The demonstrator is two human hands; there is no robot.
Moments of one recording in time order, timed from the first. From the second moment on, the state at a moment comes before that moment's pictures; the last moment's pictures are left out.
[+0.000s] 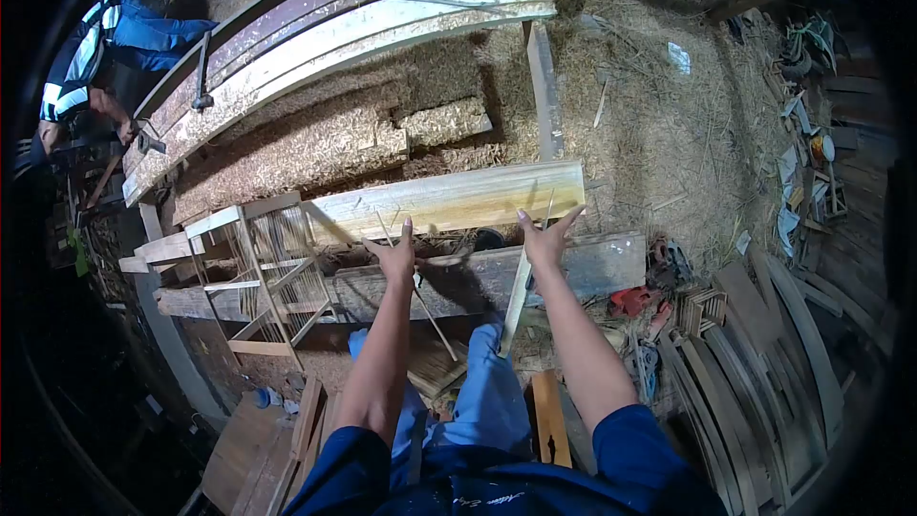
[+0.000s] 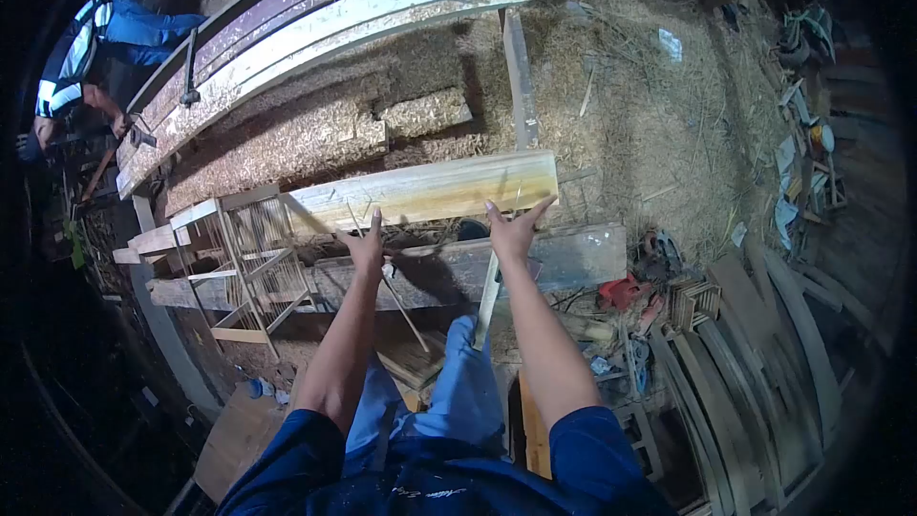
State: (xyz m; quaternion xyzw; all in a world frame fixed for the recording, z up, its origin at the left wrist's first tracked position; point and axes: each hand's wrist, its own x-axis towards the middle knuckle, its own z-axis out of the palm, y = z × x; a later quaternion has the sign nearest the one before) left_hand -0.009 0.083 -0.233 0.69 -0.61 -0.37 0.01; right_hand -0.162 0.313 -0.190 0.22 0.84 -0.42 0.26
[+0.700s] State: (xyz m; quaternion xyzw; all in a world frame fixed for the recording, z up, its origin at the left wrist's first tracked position) left_hand -0.076 0.074 -0.283 0.71 -0.48 -0.48 0.18; right_hand -0.197 0.232 -0.204 0.27 0.83 -0.44 0.20
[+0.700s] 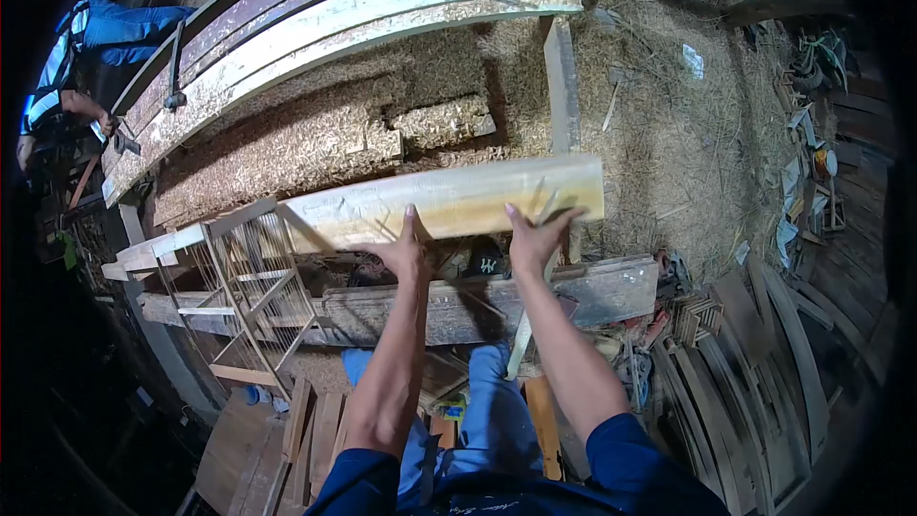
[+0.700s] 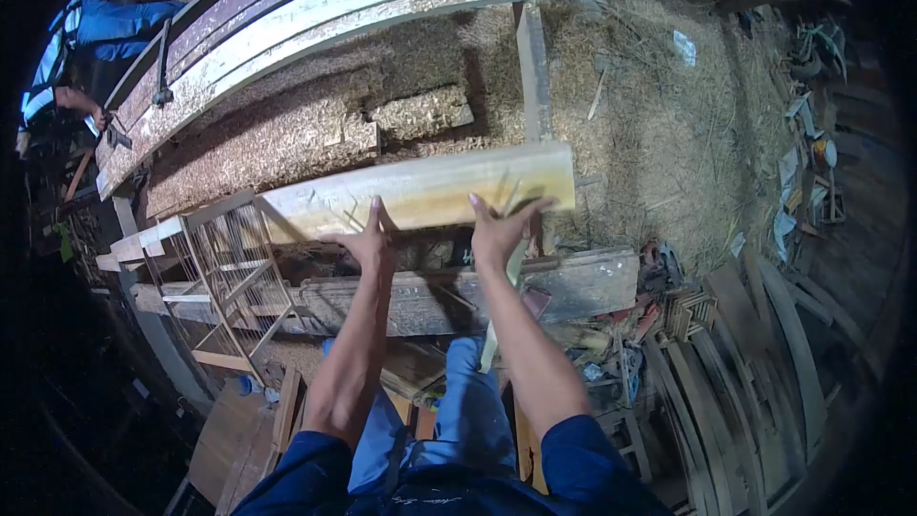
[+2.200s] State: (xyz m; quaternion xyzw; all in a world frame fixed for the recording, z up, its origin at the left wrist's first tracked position) left_hand -0.069 0.051 -0.099 0.36 -0.68 -0.63 -0.11; right_hand -0.186 0.361 -0.209 0.16 0.91 -0.20 0.31
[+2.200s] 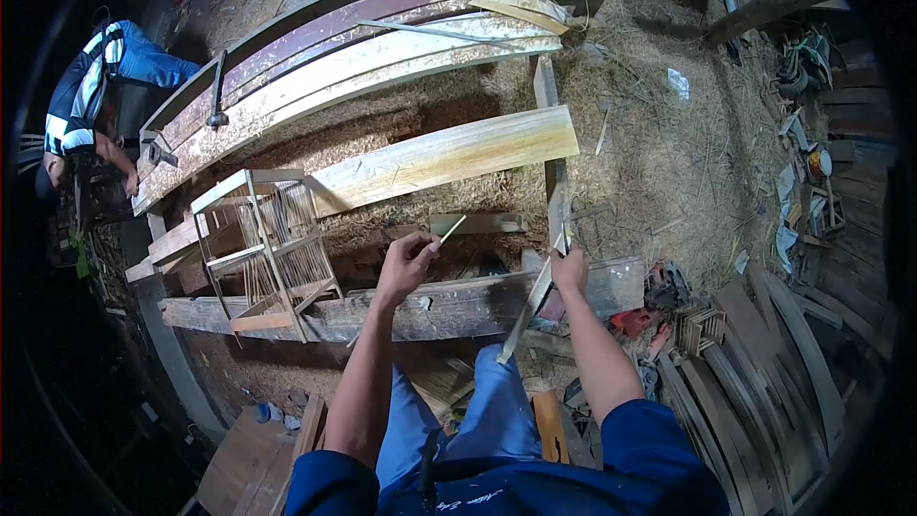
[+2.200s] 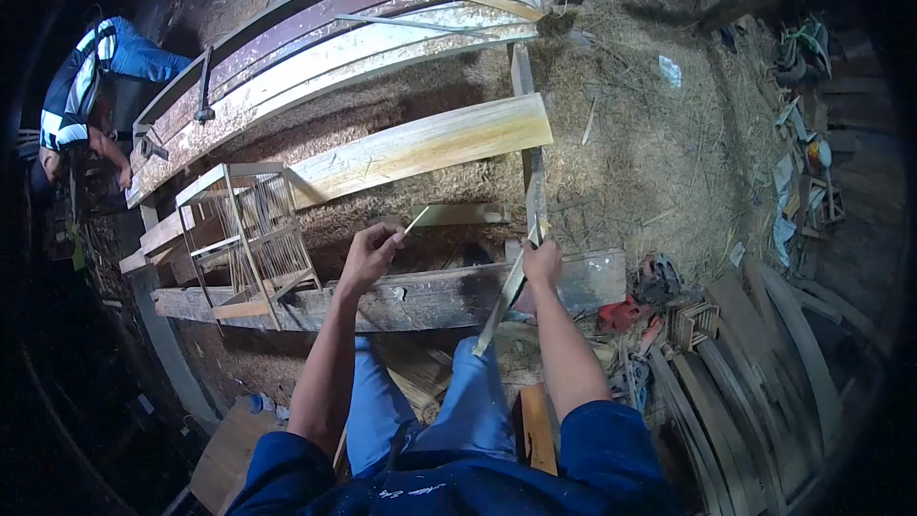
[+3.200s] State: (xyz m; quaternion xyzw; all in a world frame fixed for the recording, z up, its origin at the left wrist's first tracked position) left_hand -0.123 0.090 0.069 0.26 -0.81 -0.52 -0.05; right_hand -0.198 0.300 0.080 -0.24 0.82 -0.51 0.10
